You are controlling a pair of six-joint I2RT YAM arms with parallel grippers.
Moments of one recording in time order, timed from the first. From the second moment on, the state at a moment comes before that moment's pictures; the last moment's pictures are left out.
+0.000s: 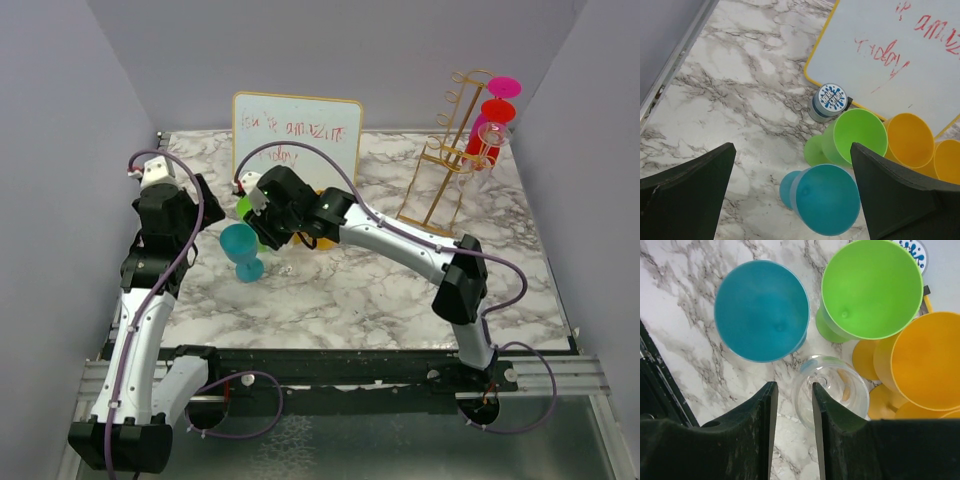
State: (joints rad) left arm -0.07 0.87 0.99 -0.51 -0.21 -0.37; right arm 1.04 2.04 1.98 -0.67 -0.03 -0.04
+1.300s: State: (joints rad) left arm -0.45 1.03 1.12 -0.43 0.47 -0.28; right arm 0.84 1.07 1.30 -0.58 0.11 0.34
